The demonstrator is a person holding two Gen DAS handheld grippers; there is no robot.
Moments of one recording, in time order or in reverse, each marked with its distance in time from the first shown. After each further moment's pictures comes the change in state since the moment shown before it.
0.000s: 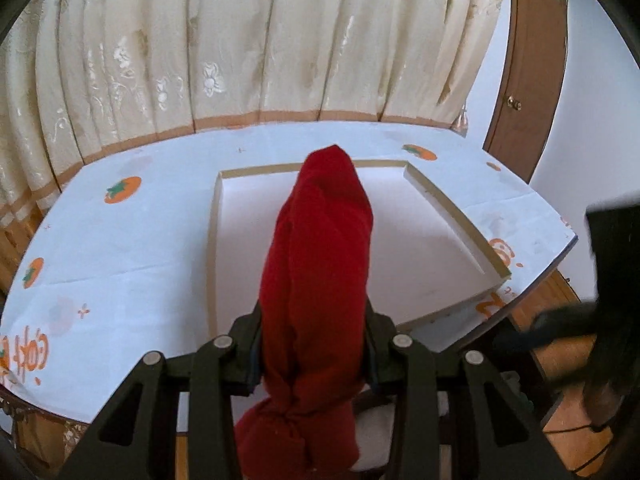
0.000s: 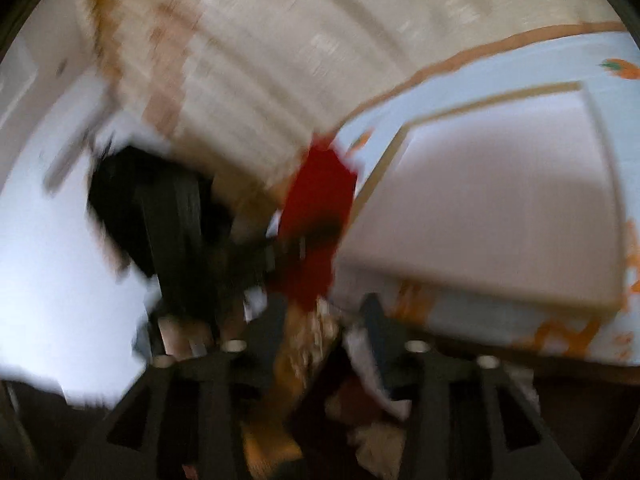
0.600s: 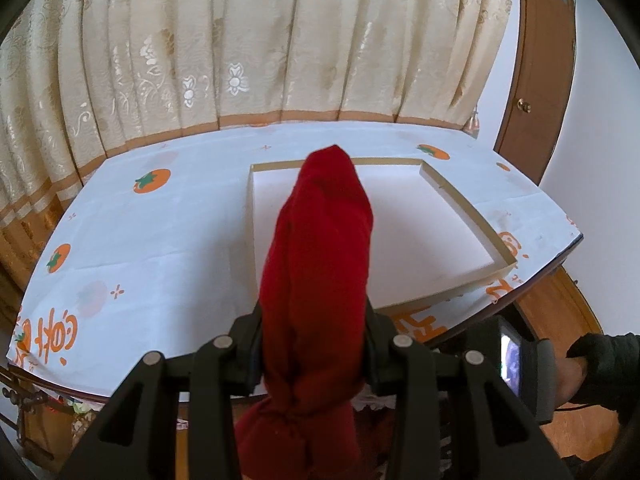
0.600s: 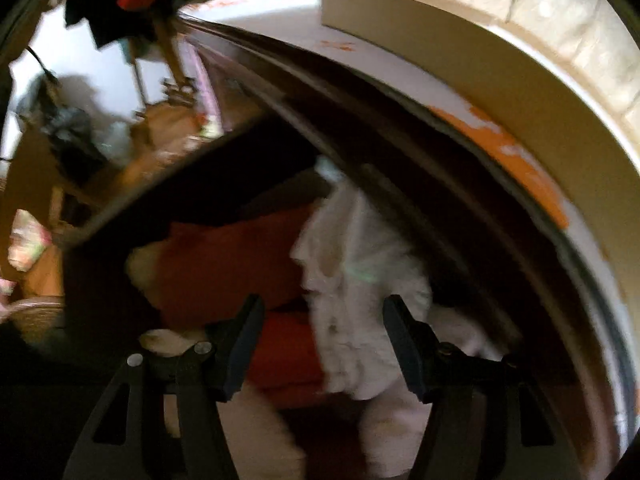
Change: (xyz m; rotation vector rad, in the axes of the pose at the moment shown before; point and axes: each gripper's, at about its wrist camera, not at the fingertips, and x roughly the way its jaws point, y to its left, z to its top) left arm -0.022 0.022 -0.012 -0.016 0.000 0.040; right arm 0.156 -0.021 -0.064 -0.569 0.463 -0.495
